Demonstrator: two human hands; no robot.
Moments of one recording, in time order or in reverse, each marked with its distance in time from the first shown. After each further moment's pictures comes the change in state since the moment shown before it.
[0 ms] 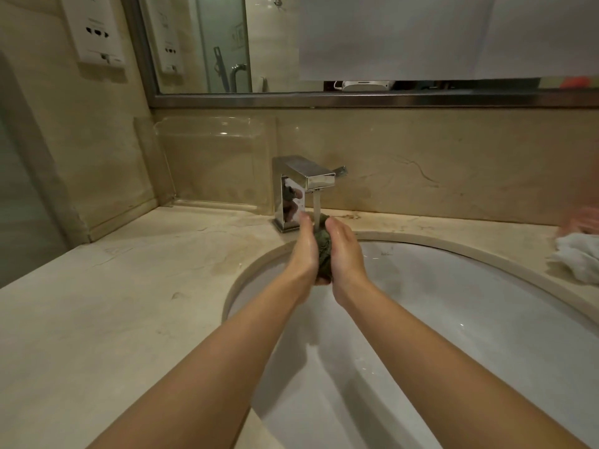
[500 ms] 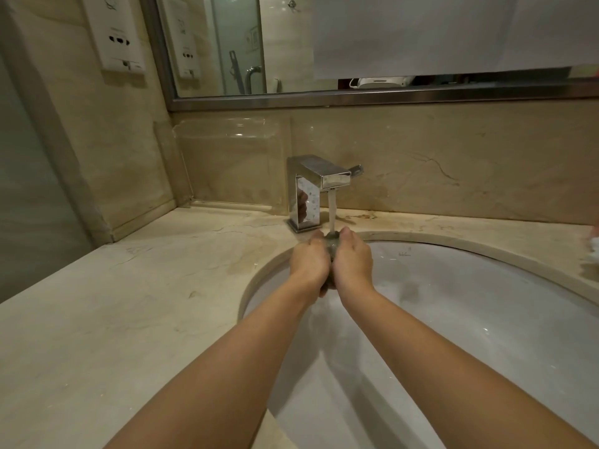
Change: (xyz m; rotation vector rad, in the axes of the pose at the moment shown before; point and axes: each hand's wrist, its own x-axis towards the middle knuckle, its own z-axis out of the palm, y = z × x) left_hand 0.014 -0.009 -0.015 0.347 0.223 0.091; right_hand 0.007 0.017 0.015 -0.284 0.171 -0.059
